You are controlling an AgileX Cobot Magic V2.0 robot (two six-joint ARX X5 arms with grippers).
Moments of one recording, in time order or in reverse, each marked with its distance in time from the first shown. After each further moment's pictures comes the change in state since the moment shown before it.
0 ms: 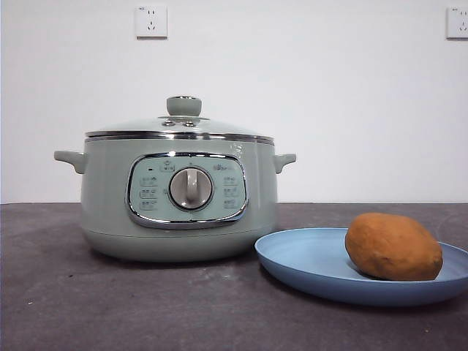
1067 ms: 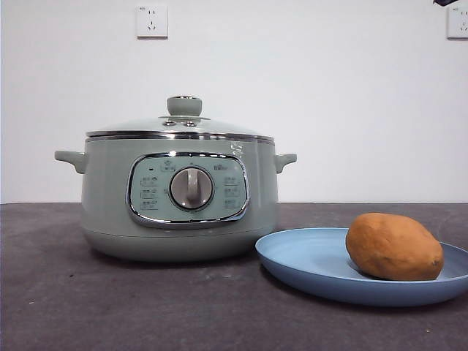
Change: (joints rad) left arm 0.000 0.000 0.000 0.000 0.000 0.000; right arm 0.406 0.643 0.748 -0.814 -0.160 0.060
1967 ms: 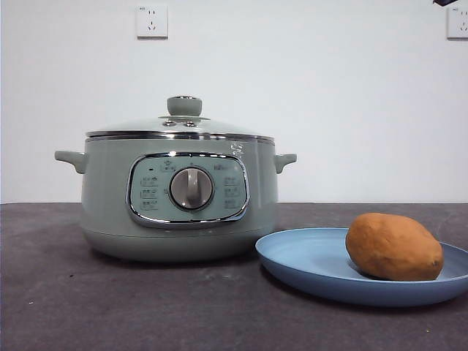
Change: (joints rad) left arm 0.000 0.051 0.000 0.144 0.000 0.021; right arm 0.000 0.000 0.000 0.000 0.000 0.000
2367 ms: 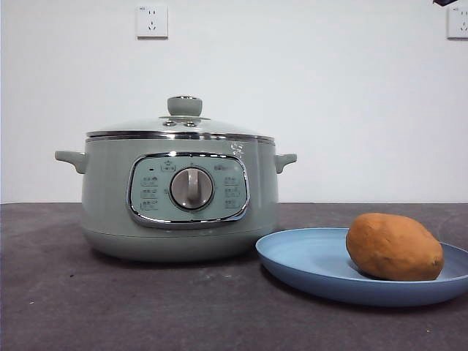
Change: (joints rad) left arm 0.000 0.124 0.146 0.052 0.027 0.072; right arm 0.000 0.000 0.000 0.000 0.000 0.000
